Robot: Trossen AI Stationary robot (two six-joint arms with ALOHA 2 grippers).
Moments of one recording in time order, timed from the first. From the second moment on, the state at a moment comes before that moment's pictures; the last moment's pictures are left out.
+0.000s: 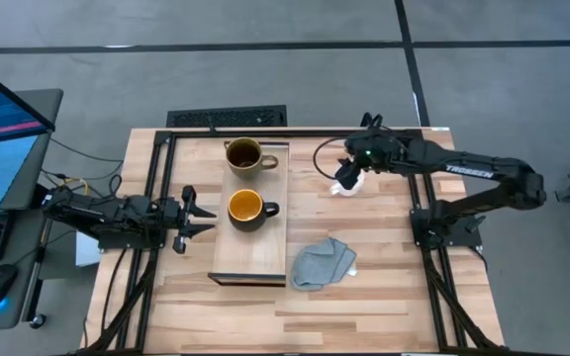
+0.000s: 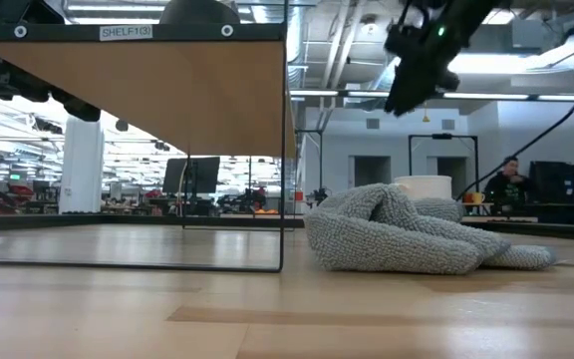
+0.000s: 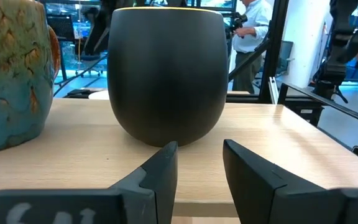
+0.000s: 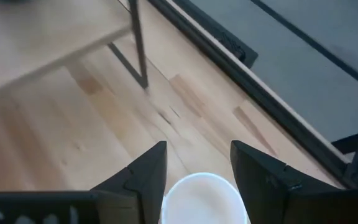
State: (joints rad) left arm -0.21 0.05 0.01 0.06 -0.16 -0.05; right arm -0.31 1.21 1.03 -0.65 0.29 0.19
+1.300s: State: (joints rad) left arm -0.21 0.05 0.01 0.06 -0.16 -0.05; right arm -0.24 1.50 0.96 -0.70 0.05 0.31
